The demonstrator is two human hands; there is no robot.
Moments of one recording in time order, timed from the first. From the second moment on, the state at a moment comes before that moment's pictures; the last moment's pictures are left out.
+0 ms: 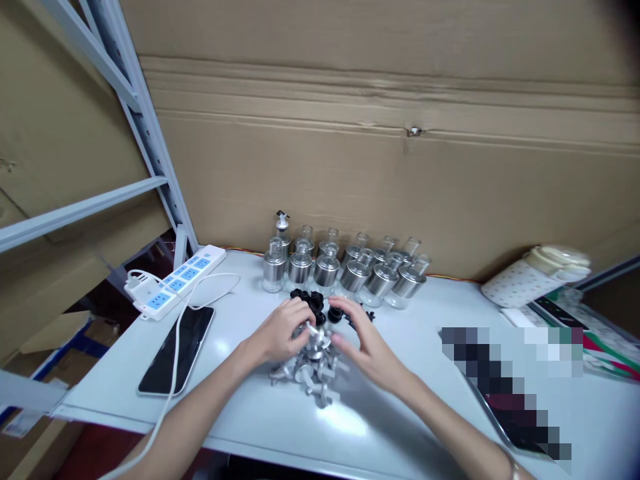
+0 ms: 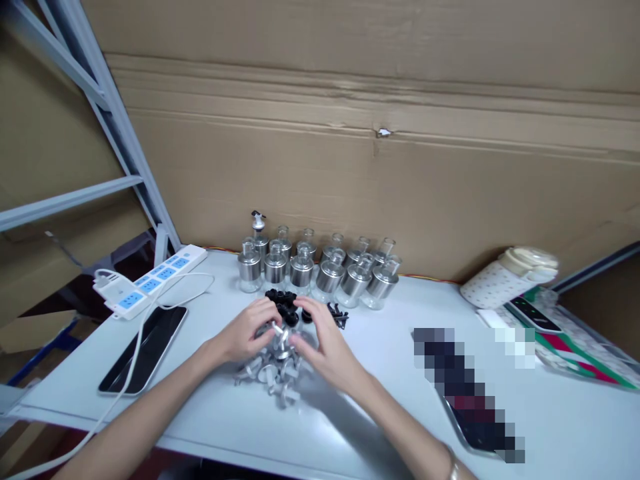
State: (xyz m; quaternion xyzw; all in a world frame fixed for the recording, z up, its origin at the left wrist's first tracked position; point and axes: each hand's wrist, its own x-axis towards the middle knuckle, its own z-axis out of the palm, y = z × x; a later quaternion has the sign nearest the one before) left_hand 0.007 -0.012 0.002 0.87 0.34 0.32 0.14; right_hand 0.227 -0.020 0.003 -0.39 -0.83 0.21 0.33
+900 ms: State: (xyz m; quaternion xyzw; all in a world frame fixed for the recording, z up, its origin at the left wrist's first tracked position) left_hand 0.015 -0.011 -0.014 0.82 0.41 0.40 0.06; right_hand 0.201 -0.050 0.000 -0.37 -0.87 0.12 0.29
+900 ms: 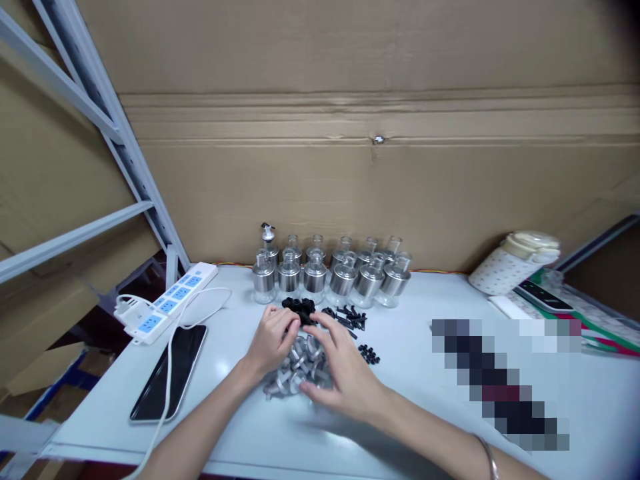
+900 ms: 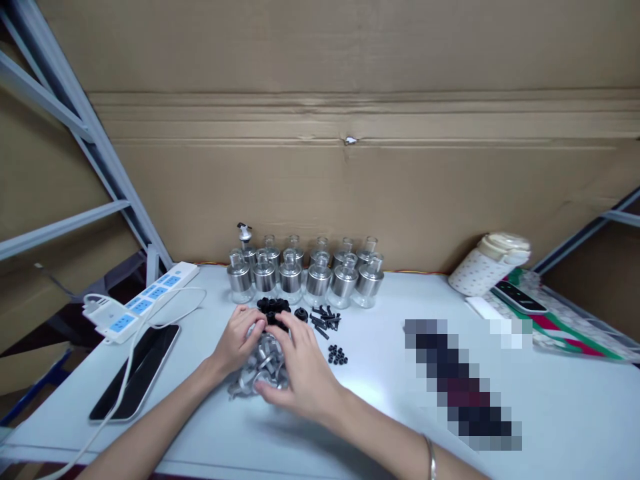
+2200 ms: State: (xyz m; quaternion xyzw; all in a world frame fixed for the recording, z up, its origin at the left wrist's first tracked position) left_hand 0.001 -0.002 -0.001 0.65 0.42 0.63 -0.09; right_hand 0.154 0.089 0.166 -0.13 -0.59 0.26 0.75
